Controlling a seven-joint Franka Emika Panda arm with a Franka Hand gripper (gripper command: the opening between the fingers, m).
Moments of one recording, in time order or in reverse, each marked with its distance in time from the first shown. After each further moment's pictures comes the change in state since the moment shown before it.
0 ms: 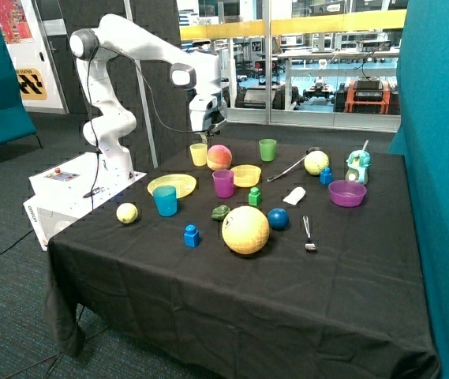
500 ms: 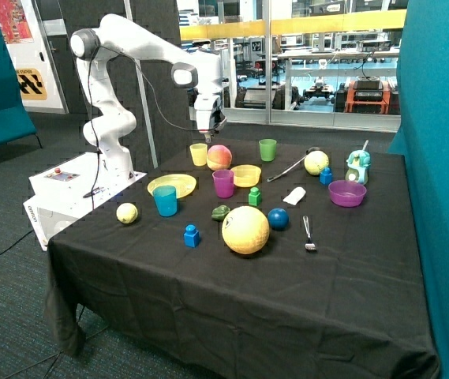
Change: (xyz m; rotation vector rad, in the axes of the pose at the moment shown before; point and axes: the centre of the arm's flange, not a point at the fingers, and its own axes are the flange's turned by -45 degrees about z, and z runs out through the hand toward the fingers) arm 0.002 -0.011 -0.001 -0.004 -0.006 -0.208
